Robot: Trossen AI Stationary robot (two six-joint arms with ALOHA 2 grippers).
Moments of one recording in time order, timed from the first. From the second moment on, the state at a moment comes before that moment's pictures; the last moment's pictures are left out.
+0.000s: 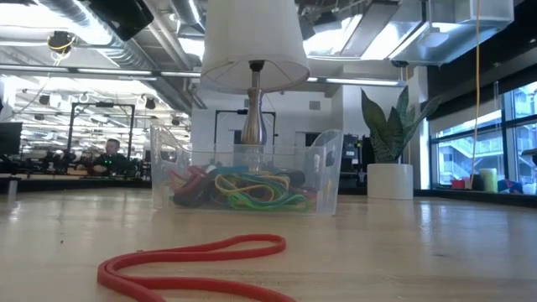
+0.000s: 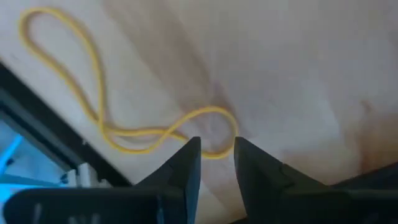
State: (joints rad) left arm -0.38 1.04 0.89 -0.60 -0.23 -0.36; right arm 1.10 1.72 1.00 -0.77 -0.13 1.68
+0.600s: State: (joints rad) left arm -0.38 1.04 0.89 -0.60 -0.24 -0.44; right arm 1.10 1.72 0.92 -0.71 -0.13 1.57
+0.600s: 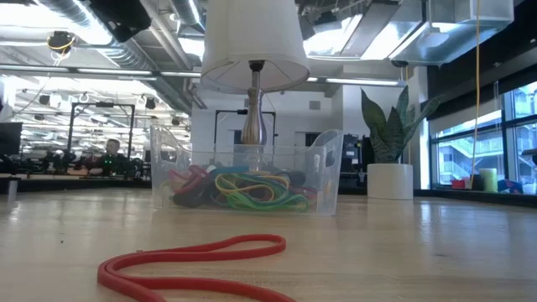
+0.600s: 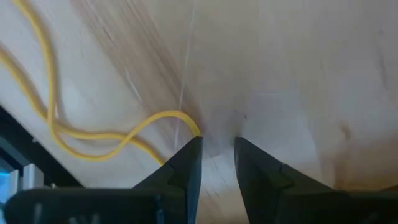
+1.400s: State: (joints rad) left arm -0.38 1.05 0.89 -0.60 -0.32 -0.45; right arm 1.08 1.71 0.86 -0.68 -0.10 1.59
